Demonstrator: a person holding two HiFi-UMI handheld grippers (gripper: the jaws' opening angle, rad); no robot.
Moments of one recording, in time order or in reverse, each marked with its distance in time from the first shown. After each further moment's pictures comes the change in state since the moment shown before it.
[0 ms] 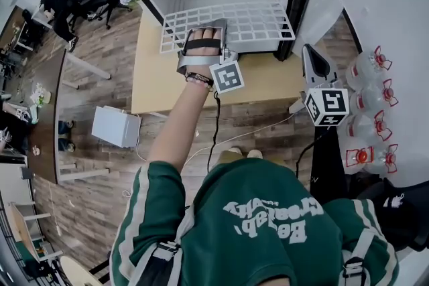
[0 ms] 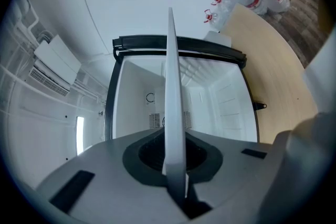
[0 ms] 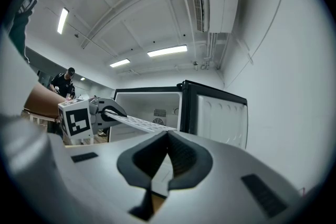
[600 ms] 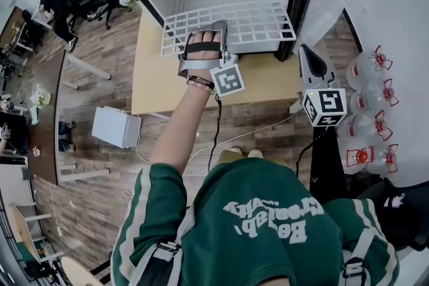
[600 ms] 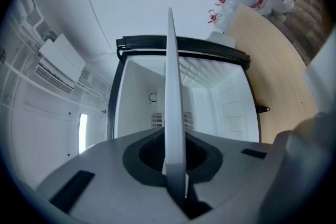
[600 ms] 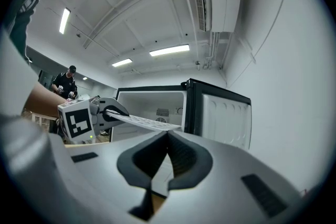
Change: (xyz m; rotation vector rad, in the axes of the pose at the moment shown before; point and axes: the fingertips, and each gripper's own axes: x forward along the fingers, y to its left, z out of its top) left arm -0.001 -0.007 0.001 -0.040 -0.003 0.005; right arm 0.007 0.009 -0.003 -0.011 0.005 0.019
